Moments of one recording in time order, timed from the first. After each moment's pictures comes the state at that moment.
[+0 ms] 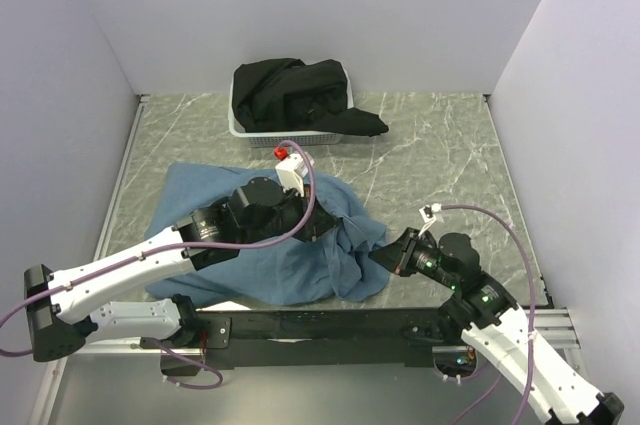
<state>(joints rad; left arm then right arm) -1.07 1.08 1.02 -0.28 -0.03 -0.73 0.57 0.26 0.25 -0.35 -0.28 0.88</state>
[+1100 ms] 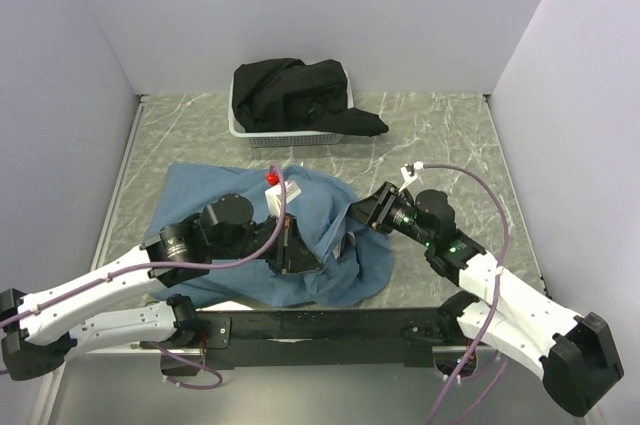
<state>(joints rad) -1.08 0.88 0.90 -0.38 0.31 -0.83 0.56 0.85 0.43 0.17 -0.27 1.01</state>
